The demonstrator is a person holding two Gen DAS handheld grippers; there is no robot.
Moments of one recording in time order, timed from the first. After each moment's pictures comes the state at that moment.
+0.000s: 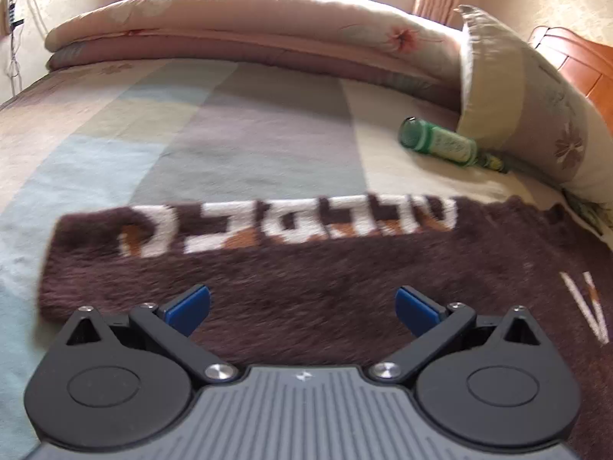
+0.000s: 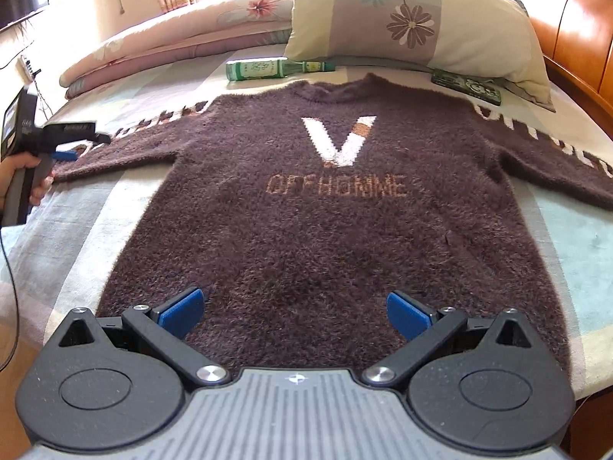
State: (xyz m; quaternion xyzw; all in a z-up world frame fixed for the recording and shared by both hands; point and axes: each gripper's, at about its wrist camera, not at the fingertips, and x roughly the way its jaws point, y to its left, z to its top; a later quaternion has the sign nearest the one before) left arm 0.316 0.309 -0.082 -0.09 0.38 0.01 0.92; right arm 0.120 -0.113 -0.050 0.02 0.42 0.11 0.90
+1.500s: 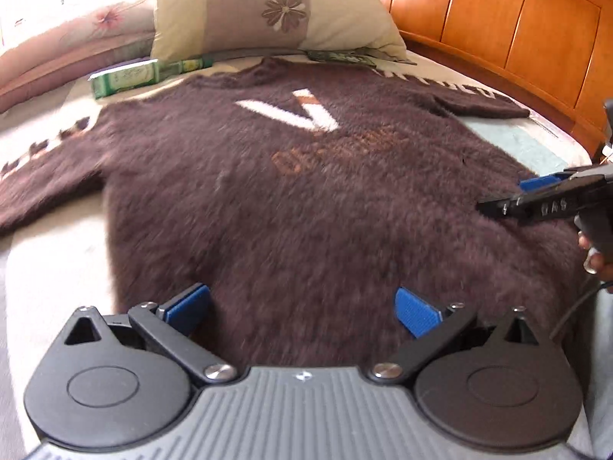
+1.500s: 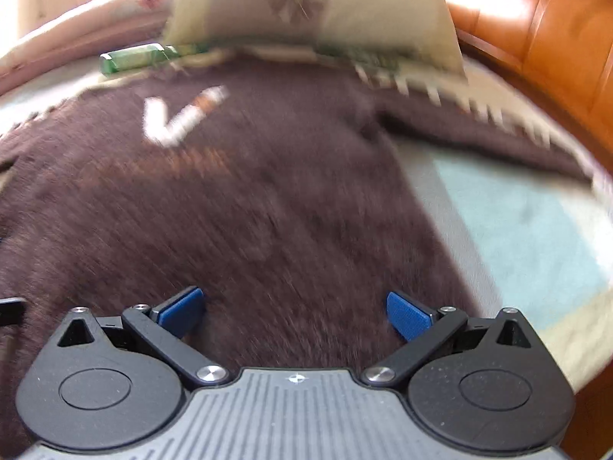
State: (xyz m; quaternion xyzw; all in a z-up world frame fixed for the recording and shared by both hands) left arm 0.166 0.064 -0.115 0.07 0.38 -0.24 0.89; right arm 0.158 -0.210 -0.128 0.02 0.41 -0.02 0.91
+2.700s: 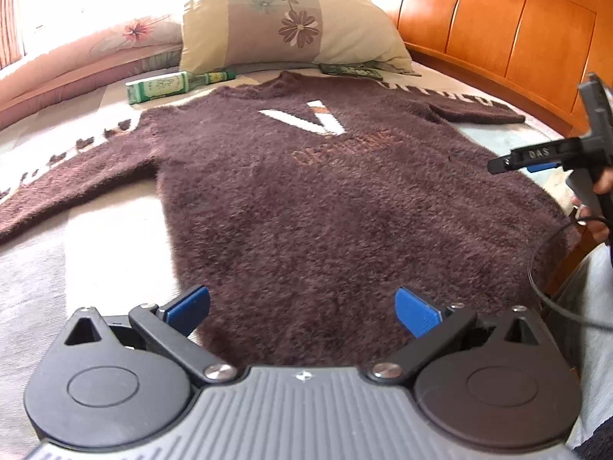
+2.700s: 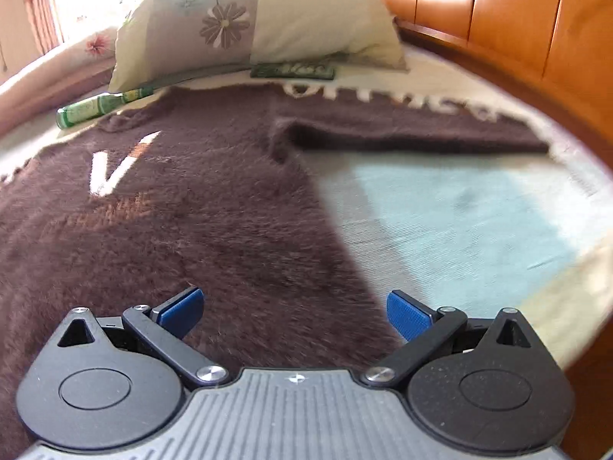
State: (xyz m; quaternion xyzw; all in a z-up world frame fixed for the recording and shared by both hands) left arm 0.116 0.091 -0.092 0.07 0.37 -0.23 0.90; right arm 0.142 -0.258 -0.107 0.05 0.39 -0.07 0.92
